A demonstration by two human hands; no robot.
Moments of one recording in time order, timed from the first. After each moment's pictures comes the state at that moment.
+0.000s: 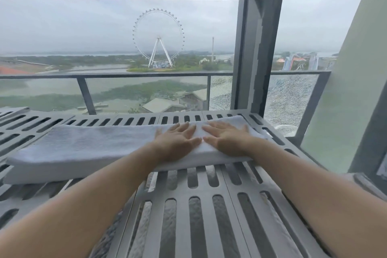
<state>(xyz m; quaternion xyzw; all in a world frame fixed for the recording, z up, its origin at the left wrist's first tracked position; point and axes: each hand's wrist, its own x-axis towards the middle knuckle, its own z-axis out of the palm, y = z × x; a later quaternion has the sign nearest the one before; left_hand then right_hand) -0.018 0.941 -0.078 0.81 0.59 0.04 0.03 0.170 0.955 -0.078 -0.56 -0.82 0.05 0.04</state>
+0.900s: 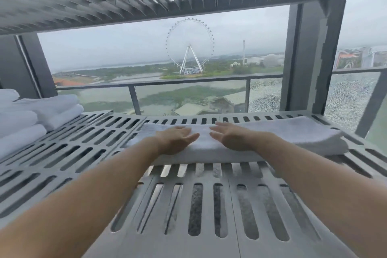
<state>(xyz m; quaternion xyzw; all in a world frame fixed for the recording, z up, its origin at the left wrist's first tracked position) -0.193 0.896 -0.056 0.77 0.63 0.04 0.04 0.012 0.935 -0.064 -0.47 -0.87 0.12 0.09</state>
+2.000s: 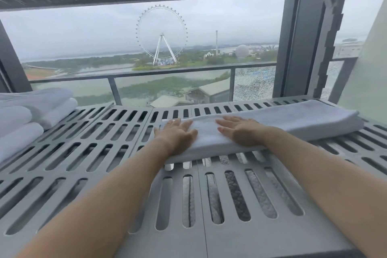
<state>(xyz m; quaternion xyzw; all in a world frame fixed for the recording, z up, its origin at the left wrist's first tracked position) -0.272 0.891 -0.079 0.75 0.65 0.08 0.05 -0.048 0.913 -0.077 -0.56 -0.83 0.09 0.05</state>
